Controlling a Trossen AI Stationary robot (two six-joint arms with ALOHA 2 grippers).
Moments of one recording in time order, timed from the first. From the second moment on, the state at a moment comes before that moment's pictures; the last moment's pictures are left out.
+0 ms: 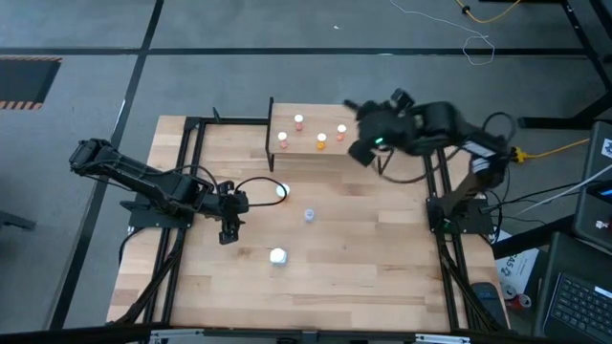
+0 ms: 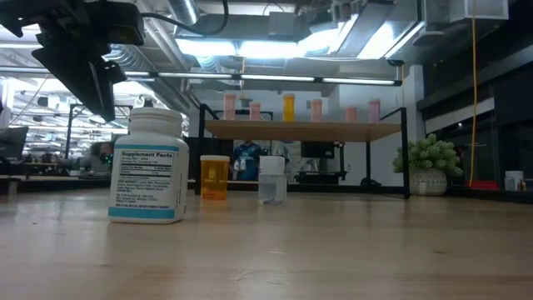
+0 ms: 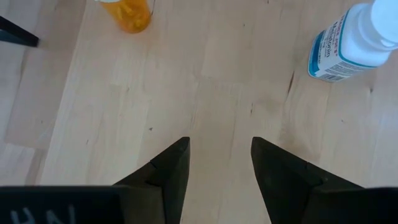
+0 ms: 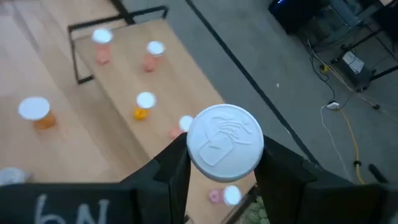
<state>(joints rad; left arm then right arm) -0.28 1.05 0.73 -0.70 -0.22 -0.46 -0.01 1.70 2.27 -1.57 0.74 0.31</state>
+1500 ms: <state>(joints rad) -0.28 1.05 0.73 -0.69 -0.23 -0.46 -0.40 1.28 1.04 -0.57 0.21 0.23</state>
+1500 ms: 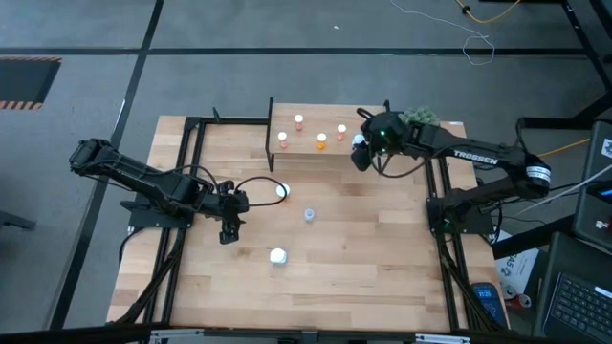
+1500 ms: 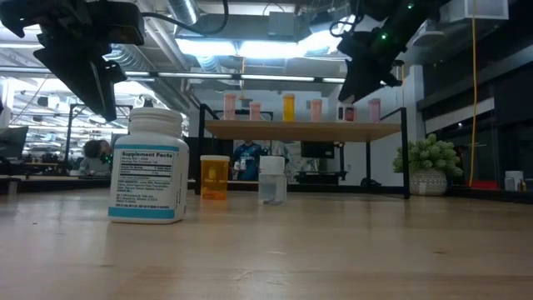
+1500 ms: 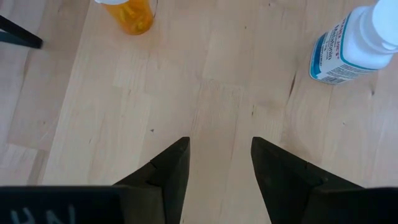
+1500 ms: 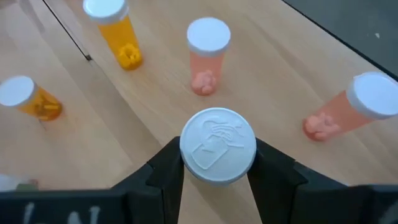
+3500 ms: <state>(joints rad) -0.24 1.24 0.73 -0.31 -0.27 -0.33 0.30 1.36 1.29 -0.70 0.23 0.46</state>
